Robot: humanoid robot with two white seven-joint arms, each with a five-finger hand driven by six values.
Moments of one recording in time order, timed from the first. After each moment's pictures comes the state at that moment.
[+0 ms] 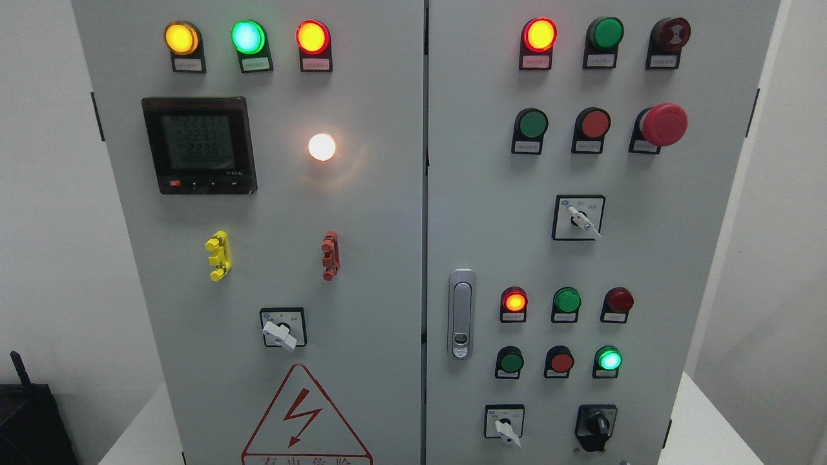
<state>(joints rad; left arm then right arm) -0.05 -0.08 0.07 0.10 -0.08 -0.10 -0.12 0.19 -0.08 0.00 -1.83 -0.21 -0.16 0.05</state>
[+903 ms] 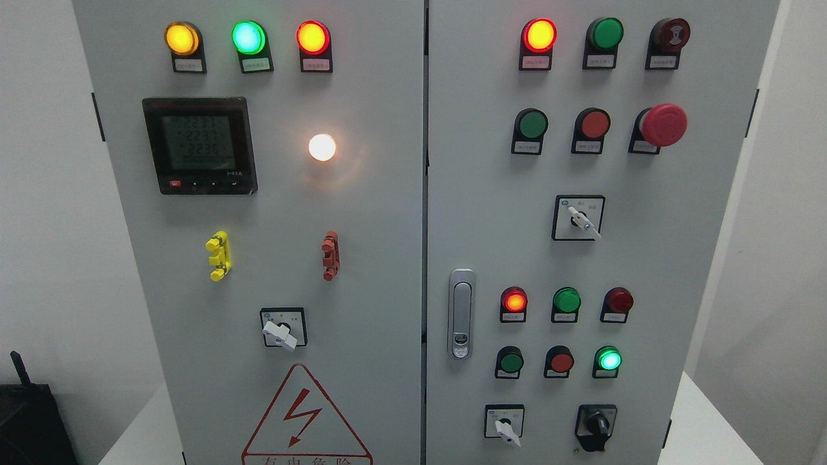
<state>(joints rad) -0.05 -0.08 0.07 0.10 -0.08 -0.10 -0.12 0.34 -0.07 0.00 -1.92 -0.21 -0.22 0.08</state>
